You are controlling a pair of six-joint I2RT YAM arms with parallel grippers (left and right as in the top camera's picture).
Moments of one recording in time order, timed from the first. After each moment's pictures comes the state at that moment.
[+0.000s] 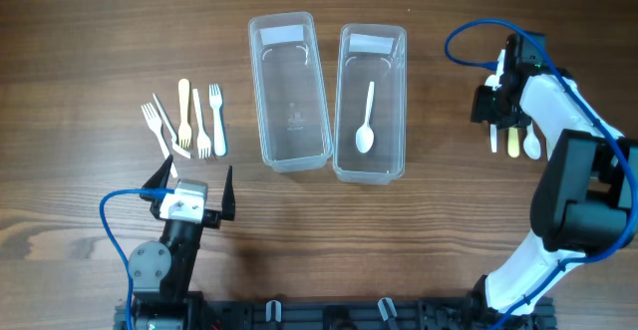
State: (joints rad) left arm -0.02 0.01 0.01 -0.06 0.12 0.16; right arm -0.16 1.95 1.26 -0.64 0.11 0.01
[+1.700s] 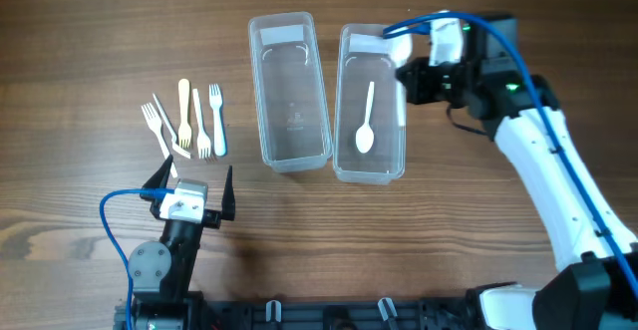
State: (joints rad) left arm -0.02 0.01 0.01 -0.06 0.12 0.16; right arm 0.20 1.53 1.25 -0.56 -0.40 0.16
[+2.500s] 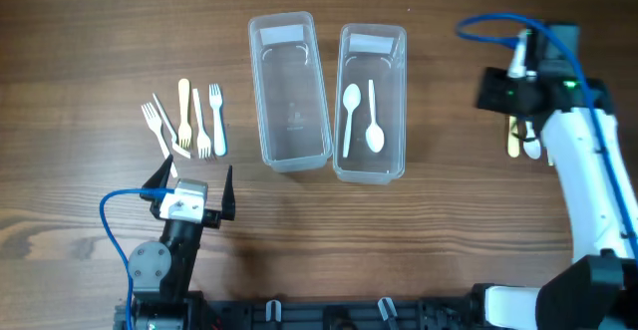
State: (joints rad) left arm -0.02 0.01 0.01 -0.06 0.12 0.16; right arm -0.11 1.52 1.25 -0.81 0.12 0.12
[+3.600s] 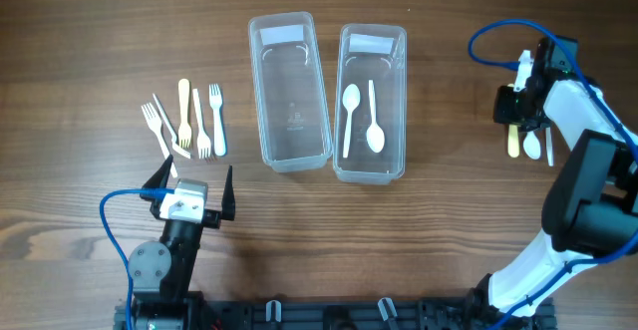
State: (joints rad) left arm -0.02 0.01 0.01 -0.06 0.12 0.16; right arm -0.27 1.95 1.25 -0.58 0.03 -0.10
